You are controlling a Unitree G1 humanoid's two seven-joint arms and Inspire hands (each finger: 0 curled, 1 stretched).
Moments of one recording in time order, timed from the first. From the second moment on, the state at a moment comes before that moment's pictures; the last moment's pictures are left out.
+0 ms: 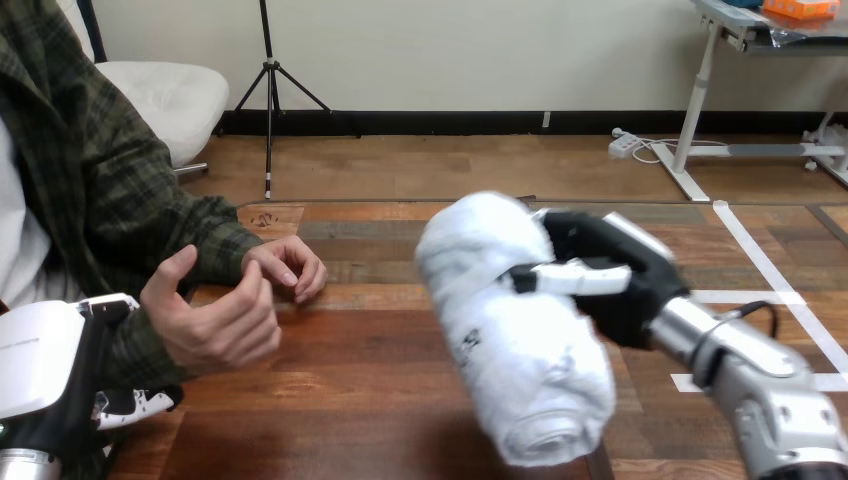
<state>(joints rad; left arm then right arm) -0.05 0.69 -0.16 0.72 0.65 -0.51 0.71 -0.43 -0.28 -0.08 0.49 0.26 0.19 0.62</state>
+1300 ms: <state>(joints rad) 0.08 0.60 -0.13 0.42 0.64 -0.43 0.61 -0.60 -0.15 0.00 0.85 0.11 0.08 0.61</state>
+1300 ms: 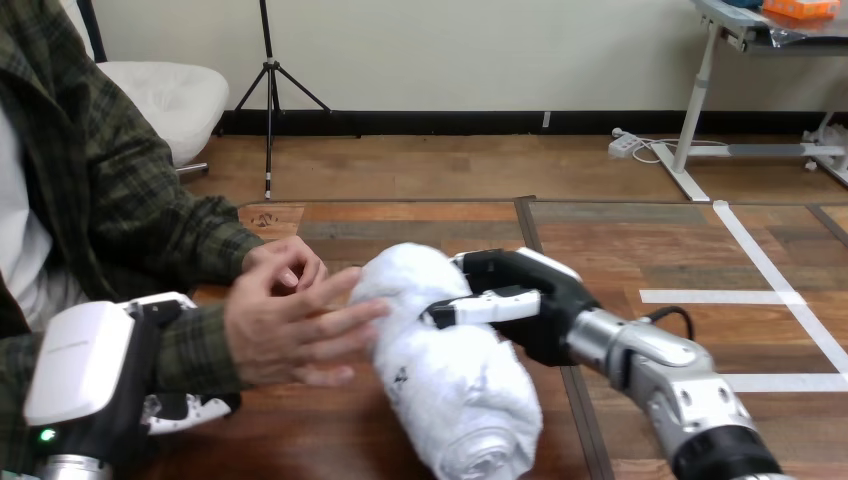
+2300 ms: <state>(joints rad) 0.12 0.52 -0.14 0.32 0.67 -0.41 0.58 -0.72 -0.08 0.03 1.08 0.02 -0.02 0.60</state>
